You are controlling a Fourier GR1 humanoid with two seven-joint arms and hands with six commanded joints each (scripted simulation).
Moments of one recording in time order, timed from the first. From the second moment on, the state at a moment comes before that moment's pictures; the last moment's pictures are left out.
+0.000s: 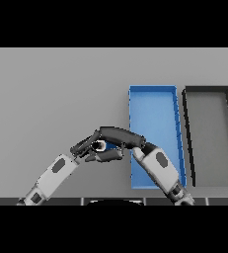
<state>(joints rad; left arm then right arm) -0.35 0.26 -0.58 -1.54 0.08 -0.31 -0.15 -0.55 -0.01 0.40 -1.78 -0.20 0.59 0.41</state>
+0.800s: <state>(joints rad) -0.31 0.25 -0.57 -1.55 0.10 -0.25 0.04 -0.58 0.10 0.28 -1.80 -0.47 0.53 0.58</state>
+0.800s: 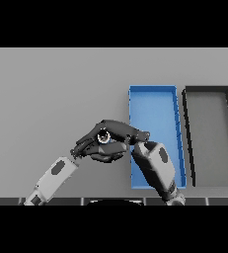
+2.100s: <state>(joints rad) -0.29 0.30 -0.56 -1.59 0.09 -0.24 0.06 -0.84 -0.28 -0.14 -1.37 -0.41 0.24 0.59</state>
